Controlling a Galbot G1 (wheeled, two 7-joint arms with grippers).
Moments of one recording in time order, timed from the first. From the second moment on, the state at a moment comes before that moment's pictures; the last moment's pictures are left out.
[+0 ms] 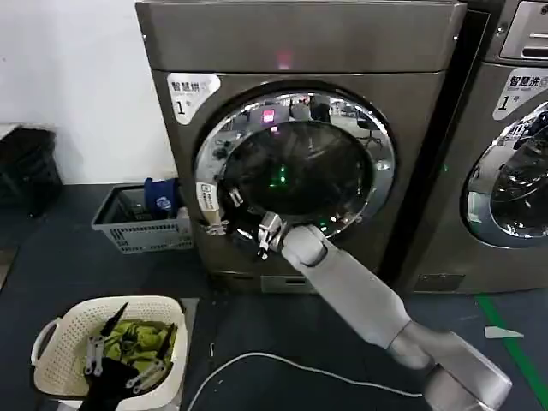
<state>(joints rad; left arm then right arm) 1.77 -1.52 -0.89 -2.24 0.06 -0.49 0.45 -0.19 1.33 -0.36 1.16 0.35 0.22 -0.44</state>
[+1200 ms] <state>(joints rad) 1.51 -1.43 -0.89 -2.15 -0.07 -0.25 0.41 -0.33 1.00 -0.29 1.48 0.66 0.31 -0.98</state>
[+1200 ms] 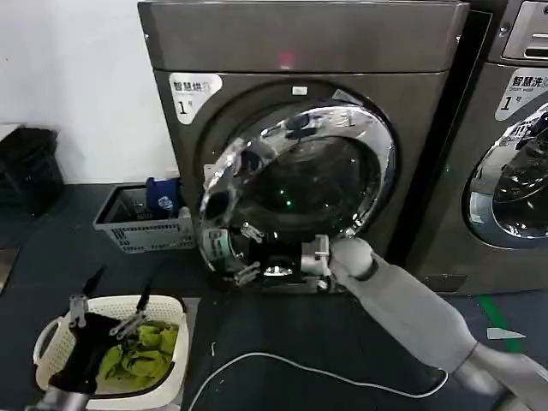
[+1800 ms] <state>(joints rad) 1.39 -1.35 -0.80 -2.10 -0.12 -0.18 0.41 -0.56 0.80 -0.03 1.68 0.69 0.33 -1.19</state>
